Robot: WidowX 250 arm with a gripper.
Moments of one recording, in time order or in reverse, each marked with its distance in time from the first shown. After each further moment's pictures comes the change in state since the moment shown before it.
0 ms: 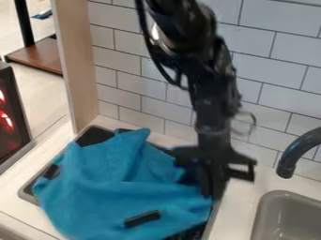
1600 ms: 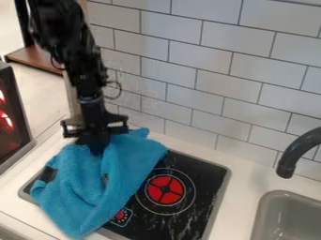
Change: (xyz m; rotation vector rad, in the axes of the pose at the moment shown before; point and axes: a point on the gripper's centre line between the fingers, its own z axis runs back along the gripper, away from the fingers) arm 0.033 0.207 0.001 0.154 -0.087 0.483
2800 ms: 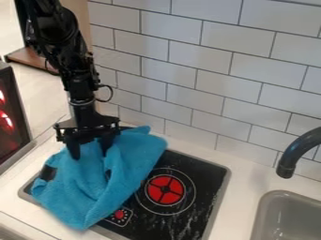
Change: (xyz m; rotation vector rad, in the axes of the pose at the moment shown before) arm 0.007 0.010 -0.008 -0.003 0.040 0.068
